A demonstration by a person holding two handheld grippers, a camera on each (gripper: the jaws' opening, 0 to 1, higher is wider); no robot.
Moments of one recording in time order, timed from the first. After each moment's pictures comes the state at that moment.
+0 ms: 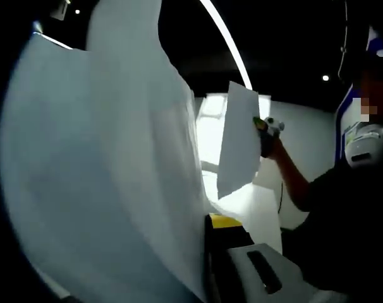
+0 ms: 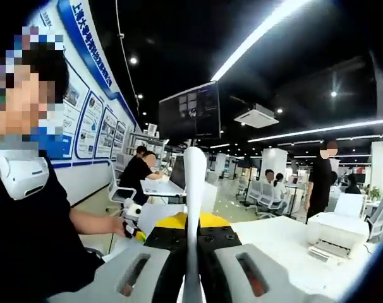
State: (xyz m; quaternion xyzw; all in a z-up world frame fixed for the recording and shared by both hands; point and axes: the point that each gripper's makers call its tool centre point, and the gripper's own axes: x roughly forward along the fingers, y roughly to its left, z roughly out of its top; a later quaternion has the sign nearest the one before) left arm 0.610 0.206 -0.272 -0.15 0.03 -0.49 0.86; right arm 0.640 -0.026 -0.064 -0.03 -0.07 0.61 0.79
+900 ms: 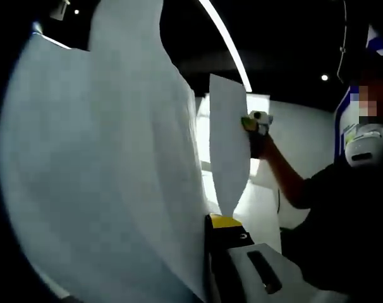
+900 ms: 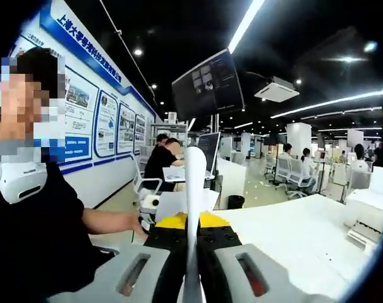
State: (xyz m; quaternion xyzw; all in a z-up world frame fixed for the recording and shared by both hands) left arm 0.610 0.207 -0.271 -0.15 0.03 -0.50 0.85; right arm 0.652 0.069 -0.117 -0.05 0.02 0.67 0.74
